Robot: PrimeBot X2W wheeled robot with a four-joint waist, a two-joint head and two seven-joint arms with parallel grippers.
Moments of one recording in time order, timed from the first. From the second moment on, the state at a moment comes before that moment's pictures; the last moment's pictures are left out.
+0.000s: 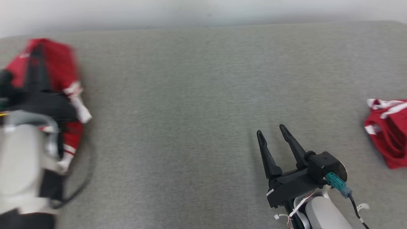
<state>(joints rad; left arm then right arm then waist) -0.80 0.26 0.08 0.68 -0.24 -0.12 -0.26 -0.30 -0.12 0.22 0.34 0.21 0.13 -0.26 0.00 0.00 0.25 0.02</state>
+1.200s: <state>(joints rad) -0.27 0.08 -0.04 0.35 -0.28 -0.06 -0.26 -0.24 -0.06 0.15 0.37 0.21 0.13 -0.26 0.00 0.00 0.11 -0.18</state>
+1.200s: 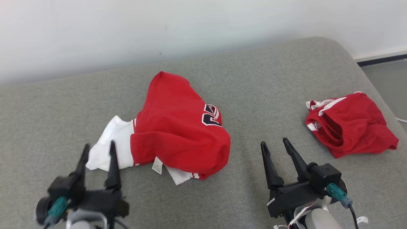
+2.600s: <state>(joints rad) 0.10 0.05 0.03 0.14 -0.20 0.01 -0.26 -0.20 -0.06 0.25 0.43 0.18 0.13 -0.26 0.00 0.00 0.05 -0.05</state>
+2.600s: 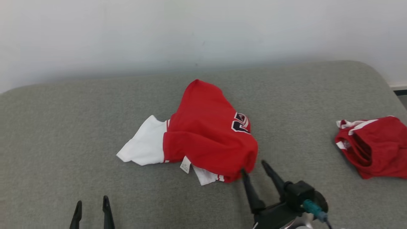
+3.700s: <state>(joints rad) 0.00 0.05 -0.04 0.21 -0.26 -0.01 -0.26 -0.38 -0.10 0.47 0.68 0.17 0.13 -0.26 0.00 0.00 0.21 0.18</state>
